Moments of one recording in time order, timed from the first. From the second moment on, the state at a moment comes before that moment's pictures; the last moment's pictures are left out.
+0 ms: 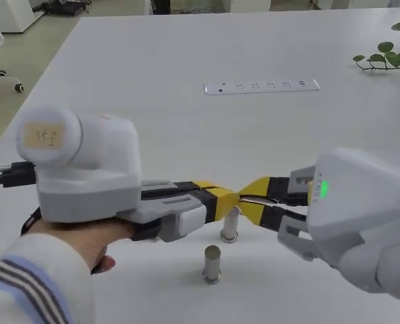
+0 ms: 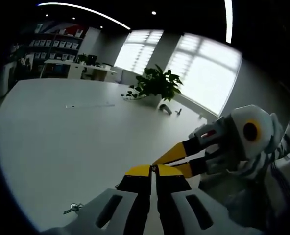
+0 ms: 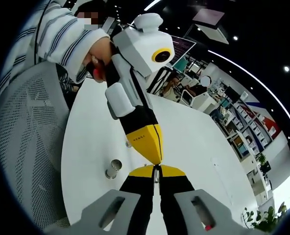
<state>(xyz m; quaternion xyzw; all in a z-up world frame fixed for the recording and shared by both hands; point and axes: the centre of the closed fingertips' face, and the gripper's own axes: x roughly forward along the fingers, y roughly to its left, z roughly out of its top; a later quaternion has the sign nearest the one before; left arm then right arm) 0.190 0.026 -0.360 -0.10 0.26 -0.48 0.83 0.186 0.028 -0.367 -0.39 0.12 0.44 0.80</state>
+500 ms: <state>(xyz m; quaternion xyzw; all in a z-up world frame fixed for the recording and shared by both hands) 0.192 0.030 -0.350 -0.10 0.25 -0.49 0.83 0.185 0.023 -0.368 -0.34 0.13 0.44 0.82</state>
